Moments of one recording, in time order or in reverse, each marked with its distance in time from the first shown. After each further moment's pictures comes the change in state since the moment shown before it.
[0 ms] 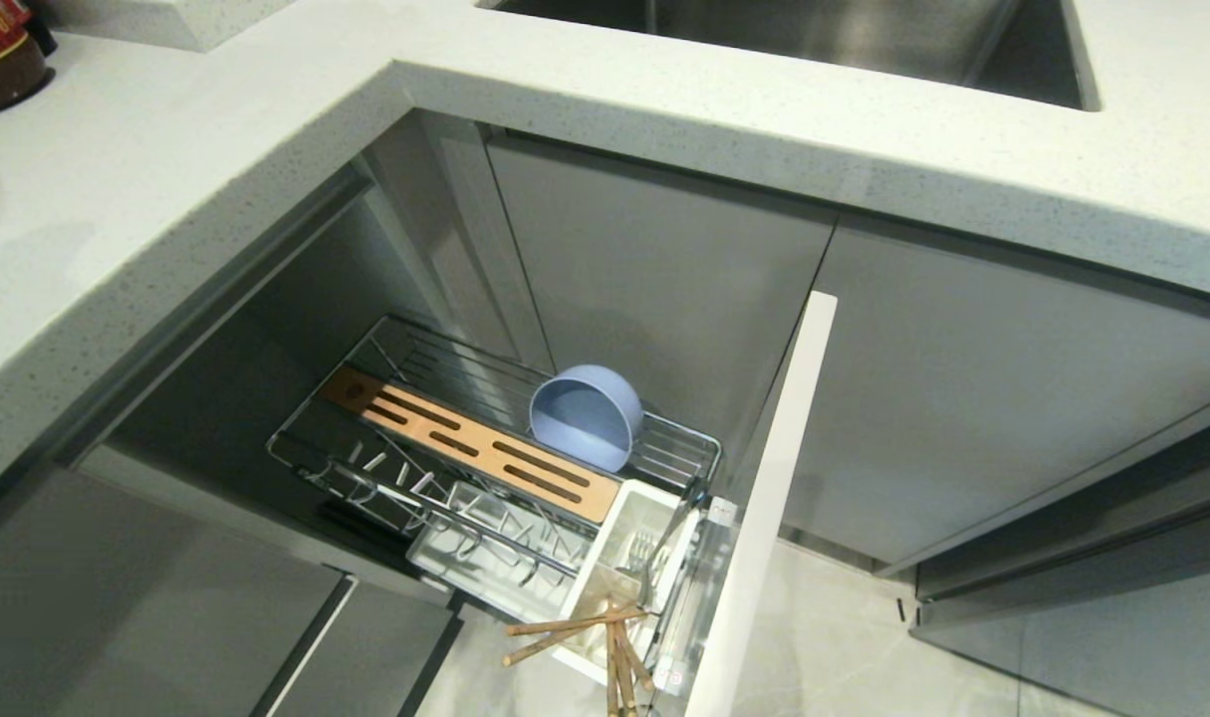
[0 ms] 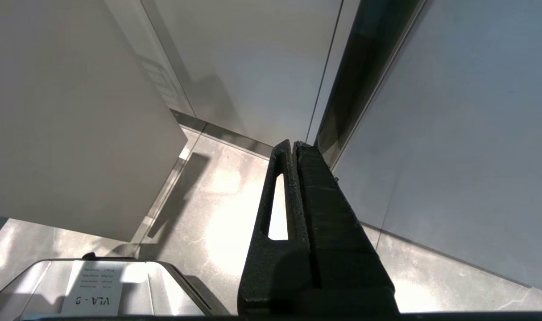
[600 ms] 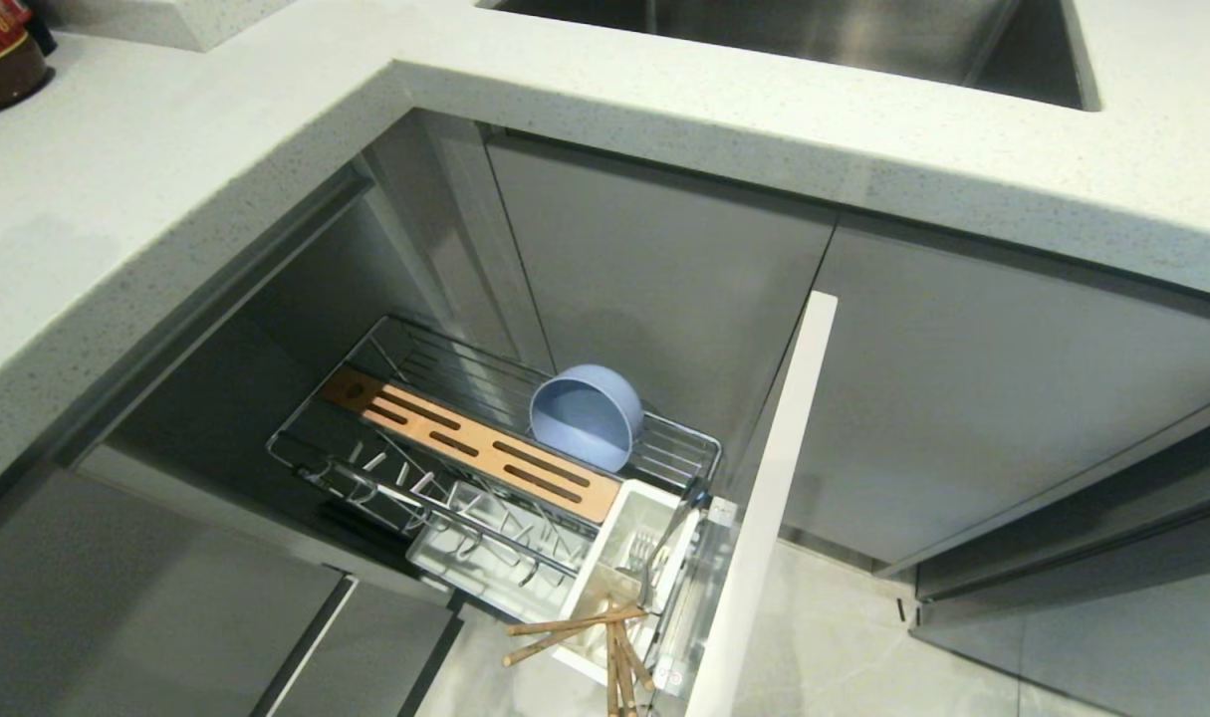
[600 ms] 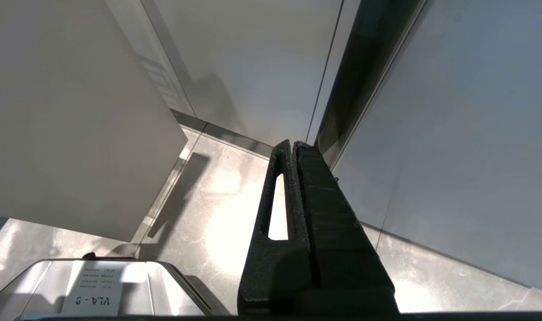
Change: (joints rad) left arm 0.010 0.145 -0.139 0.282 0.128 0.064; right arm 0.000 0.000 0.000 0.000 0.000 0.000
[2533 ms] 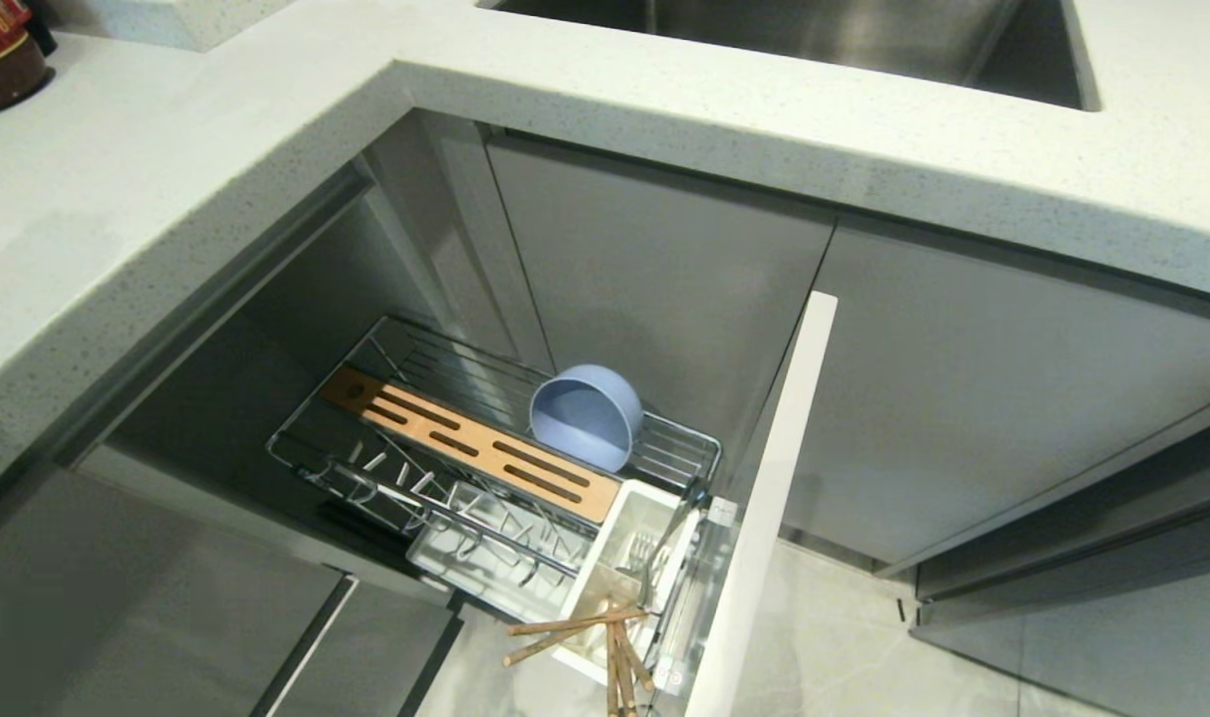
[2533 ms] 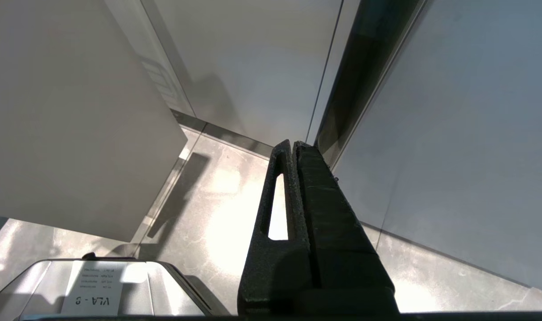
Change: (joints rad) left arm 0.010 0.022 0.015 -0.016 -0.380 -0.137; right arm 0.000 0.000 0.000 0.000 0.000 0.000
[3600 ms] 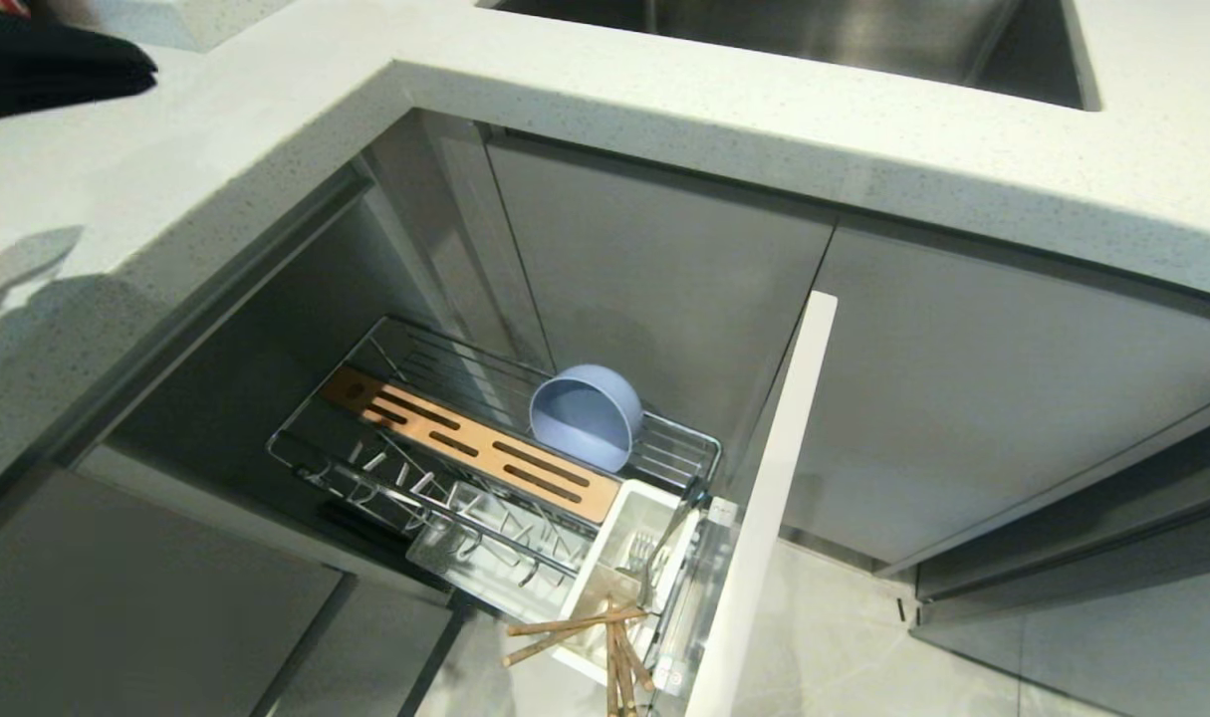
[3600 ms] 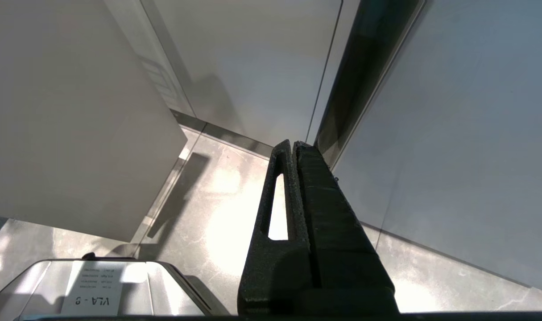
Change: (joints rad) left arm -0.378 0.093 0.022 -0.487 -0.335 -0.961; right arm 0.000 0.000 0.000 0.000 0.000 0.000
